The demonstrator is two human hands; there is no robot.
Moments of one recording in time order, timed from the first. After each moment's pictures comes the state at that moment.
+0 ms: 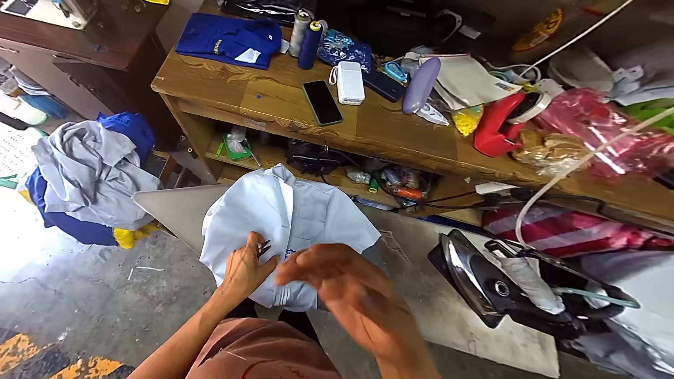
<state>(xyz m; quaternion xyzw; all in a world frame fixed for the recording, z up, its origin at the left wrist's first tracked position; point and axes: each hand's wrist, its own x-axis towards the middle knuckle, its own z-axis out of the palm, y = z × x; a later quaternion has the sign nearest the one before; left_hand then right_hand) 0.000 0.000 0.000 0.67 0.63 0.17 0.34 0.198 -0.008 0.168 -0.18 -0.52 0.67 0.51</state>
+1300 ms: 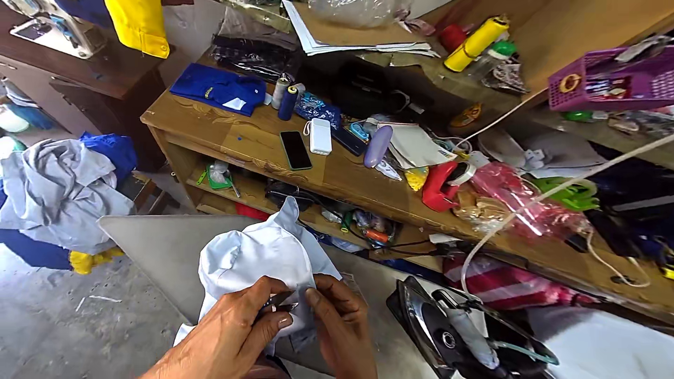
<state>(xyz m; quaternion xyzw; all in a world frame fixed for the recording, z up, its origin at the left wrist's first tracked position) 0.050 0.008 0.165 0.75 0.37 0.33 0.44 0.256 -0.006 0.142 -0.37 -0.47 0.53 0.61</state>
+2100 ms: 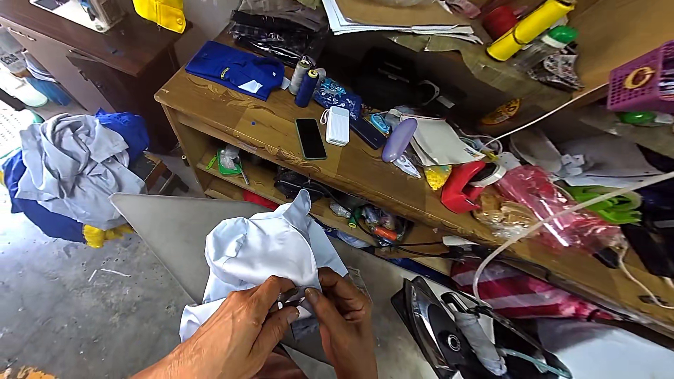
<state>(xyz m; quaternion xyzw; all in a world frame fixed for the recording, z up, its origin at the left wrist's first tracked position) 0.058 -0.010 0.158 0.75 0.41 0.32 0.41 0.252 -0.010 0.138 -0.35 -0.48 0.54 0.60</state>
